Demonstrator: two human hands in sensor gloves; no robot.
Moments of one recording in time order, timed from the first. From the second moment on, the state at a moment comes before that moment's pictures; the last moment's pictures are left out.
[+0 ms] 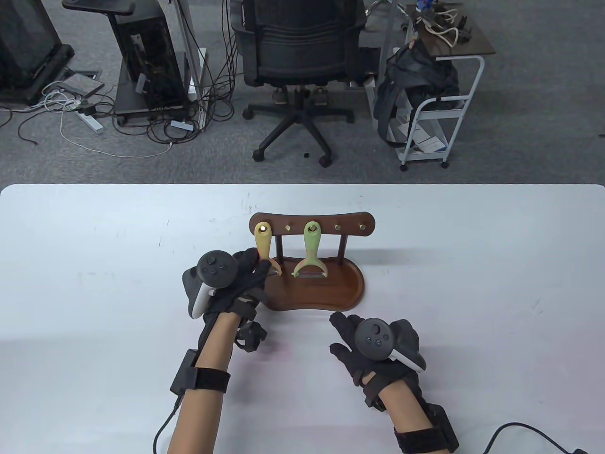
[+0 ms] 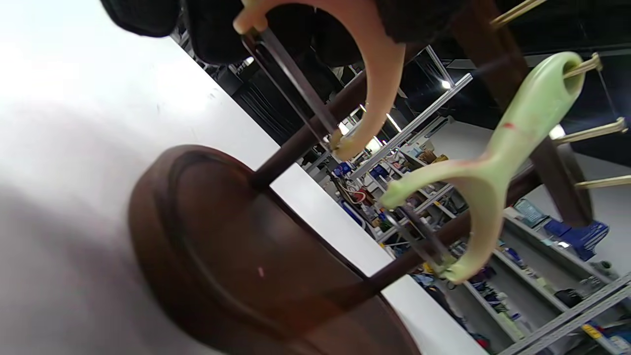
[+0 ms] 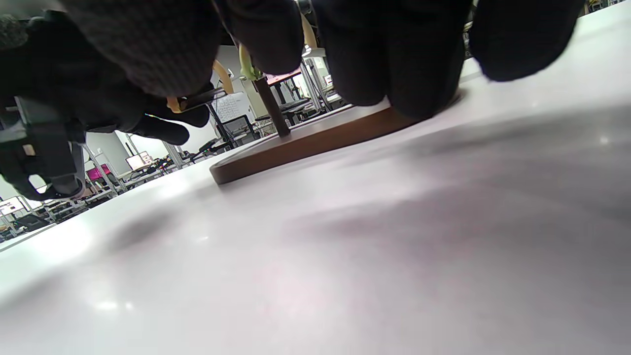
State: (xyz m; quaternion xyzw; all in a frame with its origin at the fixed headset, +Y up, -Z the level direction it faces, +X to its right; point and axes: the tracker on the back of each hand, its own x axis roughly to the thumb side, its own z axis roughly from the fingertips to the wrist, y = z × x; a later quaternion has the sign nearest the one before) left_hand -0.179 -0.728 -0.389 -0.05 -0.04 0.41 0.91; right_hand 0.123 -0.752 -0.290 0.18 0.06 0.96 0.20
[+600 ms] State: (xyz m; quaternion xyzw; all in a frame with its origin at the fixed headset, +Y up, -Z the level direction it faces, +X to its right) left_hand -0.184 -0.724 -0.374 0.01 -0.07 0.49 0.87; right_hand 0.116 -0.752 -0.290 0.20 0.06 0.96 0.19
